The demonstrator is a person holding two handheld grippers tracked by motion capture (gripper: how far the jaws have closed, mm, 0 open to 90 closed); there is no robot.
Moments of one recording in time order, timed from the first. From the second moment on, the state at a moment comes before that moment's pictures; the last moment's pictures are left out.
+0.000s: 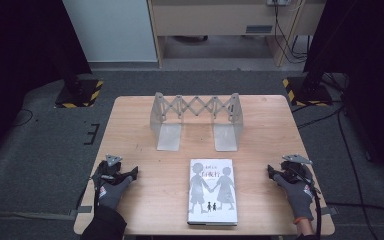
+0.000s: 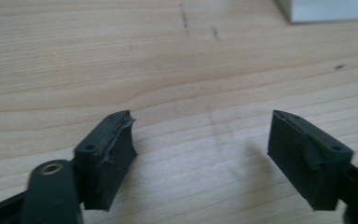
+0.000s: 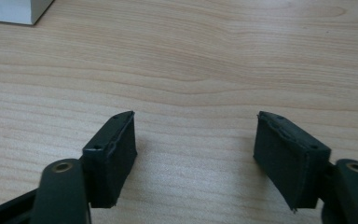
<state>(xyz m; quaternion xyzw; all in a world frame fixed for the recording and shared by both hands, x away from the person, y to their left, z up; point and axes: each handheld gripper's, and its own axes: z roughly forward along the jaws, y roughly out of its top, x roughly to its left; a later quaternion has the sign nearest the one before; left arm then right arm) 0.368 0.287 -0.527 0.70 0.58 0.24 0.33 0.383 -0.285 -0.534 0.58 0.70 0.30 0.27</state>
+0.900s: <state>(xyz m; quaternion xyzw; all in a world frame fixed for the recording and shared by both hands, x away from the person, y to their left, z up) 0.347 0.254 -0.498 0.71 0.53 0.22 0.40 0.366 -0.264 -0.490 0.51 0.71 0.40 0.27</state>
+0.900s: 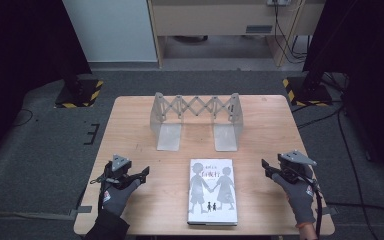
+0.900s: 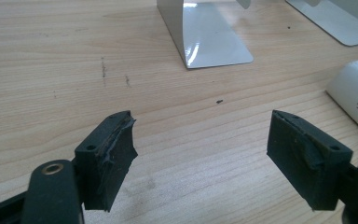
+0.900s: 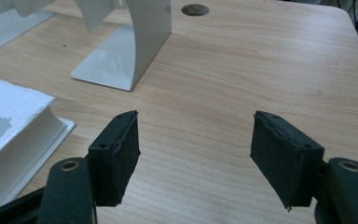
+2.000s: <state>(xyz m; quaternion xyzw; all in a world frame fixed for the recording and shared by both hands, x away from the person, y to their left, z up) 0.334 0.201 -0.491 0.74 0.47 0.18 0.44 0.355 -0.222 -0.469 0.47 0.72 0.46 0.22</state>
